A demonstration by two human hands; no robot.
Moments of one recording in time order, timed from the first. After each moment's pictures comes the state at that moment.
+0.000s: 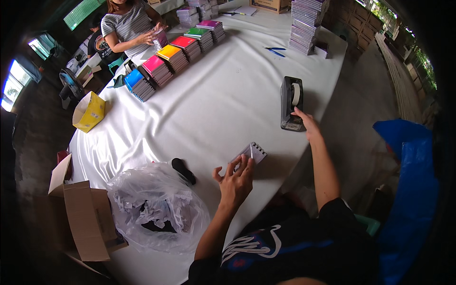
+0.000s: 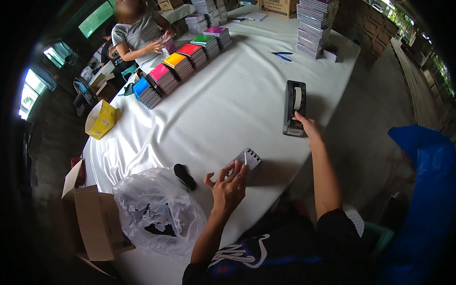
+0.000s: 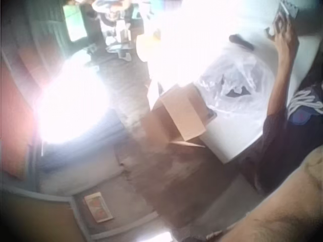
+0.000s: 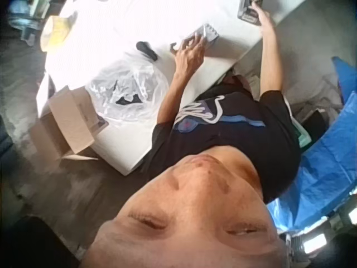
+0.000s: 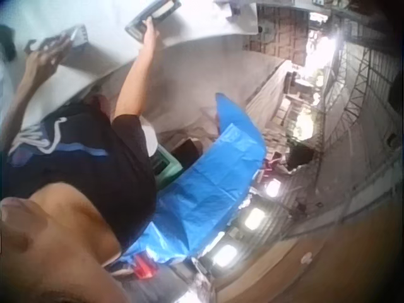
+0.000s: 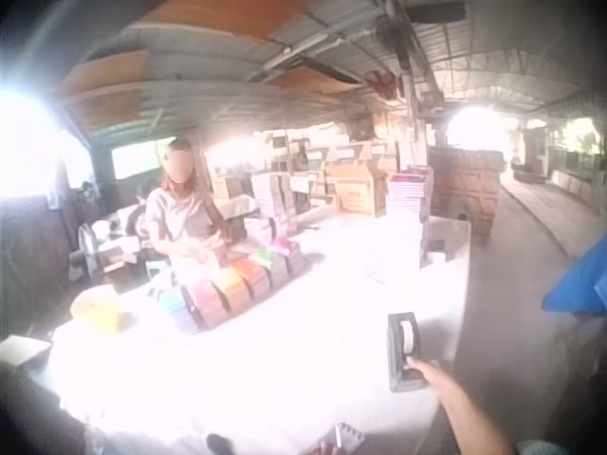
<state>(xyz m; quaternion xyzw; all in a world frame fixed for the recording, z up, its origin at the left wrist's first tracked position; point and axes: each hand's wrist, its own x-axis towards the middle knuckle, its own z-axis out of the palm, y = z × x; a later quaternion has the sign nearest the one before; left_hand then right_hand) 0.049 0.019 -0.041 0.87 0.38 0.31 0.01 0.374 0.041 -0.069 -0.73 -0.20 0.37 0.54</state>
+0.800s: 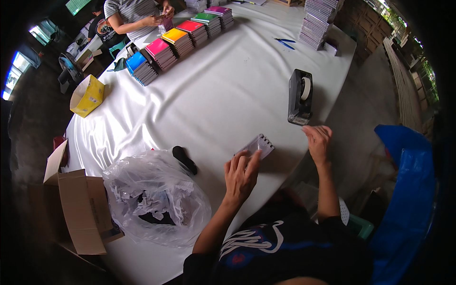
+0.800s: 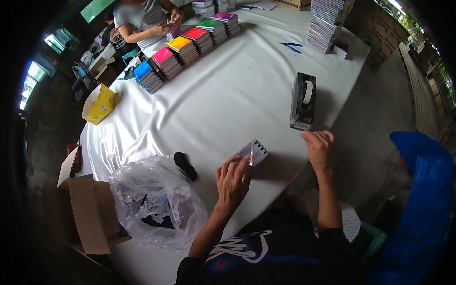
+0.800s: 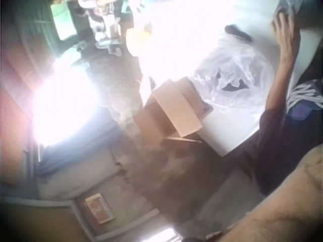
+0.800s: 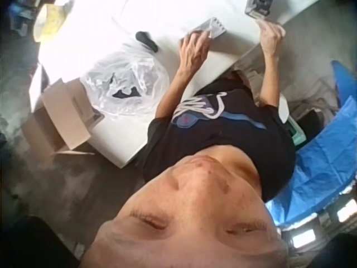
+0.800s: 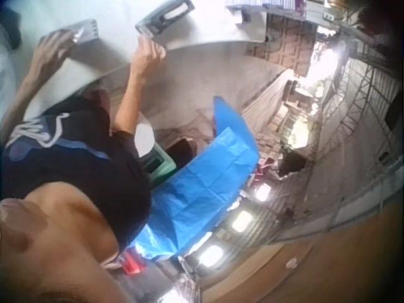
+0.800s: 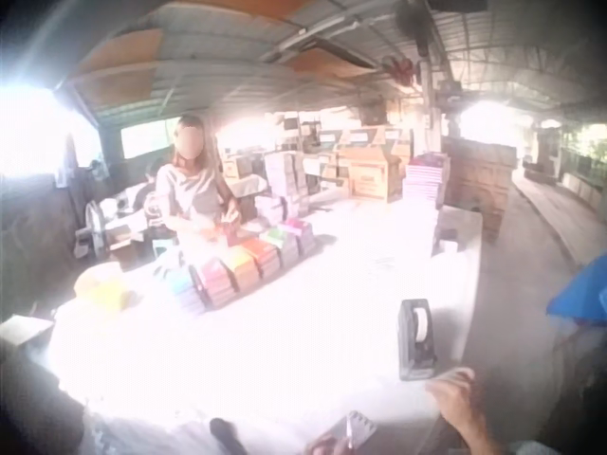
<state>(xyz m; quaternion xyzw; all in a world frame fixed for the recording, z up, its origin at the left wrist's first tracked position) 0.044 0.021 -0.041 0.84 0.38 0.37 0.12 0.307 -0.024 -0.047 -0.72 -0.61 -0.17 0.30</state>
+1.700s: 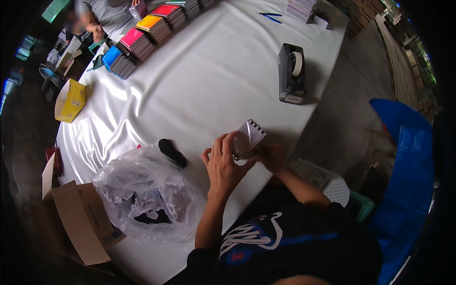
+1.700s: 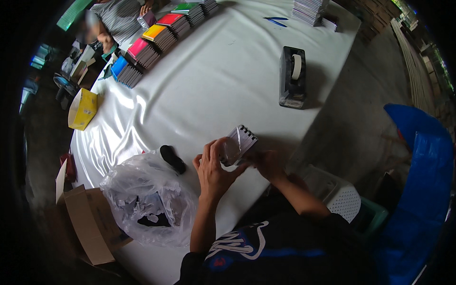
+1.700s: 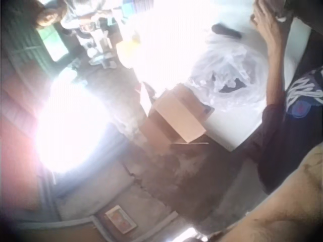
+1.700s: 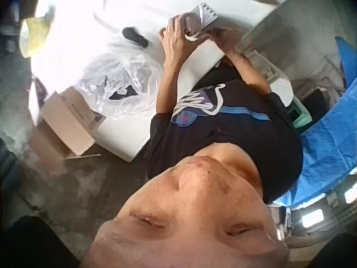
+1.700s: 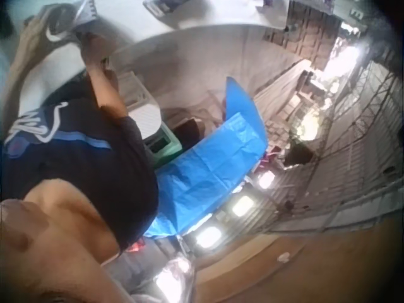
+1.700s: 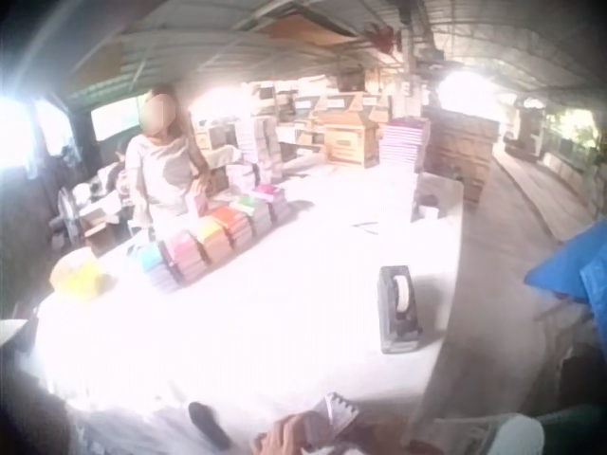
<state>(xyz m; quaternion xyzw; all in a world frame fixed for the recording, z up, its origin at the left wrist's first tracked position) 0.040 0.033 -0.023 0.82 0.44 0.25 0.26 0.194 -0.032 -0.108 -0.70 -0.40 0.41 0.43</state>
